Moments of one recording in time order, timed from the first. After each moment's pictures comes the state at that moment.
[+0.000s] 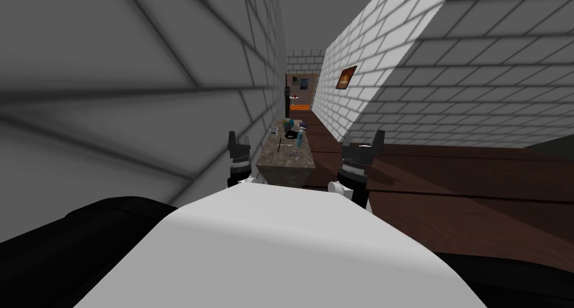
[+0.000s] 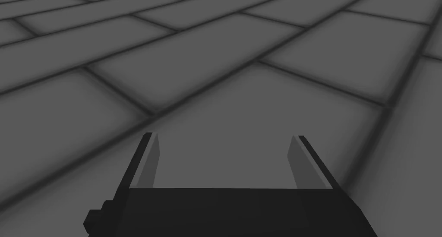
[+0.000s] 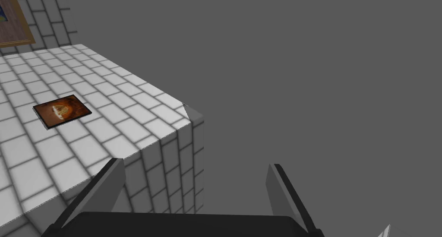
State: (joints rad) left arm 0.55 -0.02 -0.05 -2.23 0.08 -0.62 -0.06; right arm 0.48 0.01 -0.02 -2.30 -0.06 -0.52 -0.16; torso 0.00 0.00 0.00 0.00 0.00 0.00
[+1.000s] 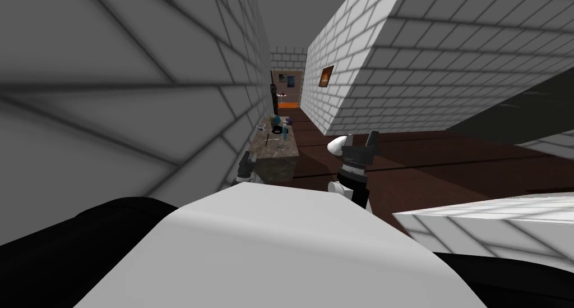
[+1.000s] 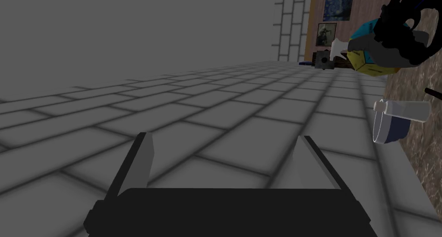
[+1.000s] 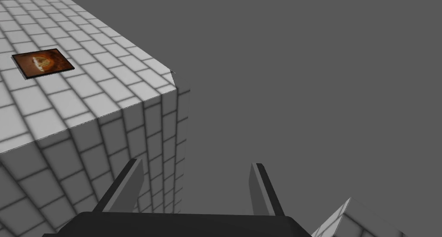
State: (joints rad) left arm 0.68 0.24 -0.09 -1.98 -0.03 -0.82 0.07; right arm 0.48 0.01 -0.02 -2.30 -0.06 -0.52 -0.16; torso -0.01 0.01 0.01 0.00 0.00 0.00
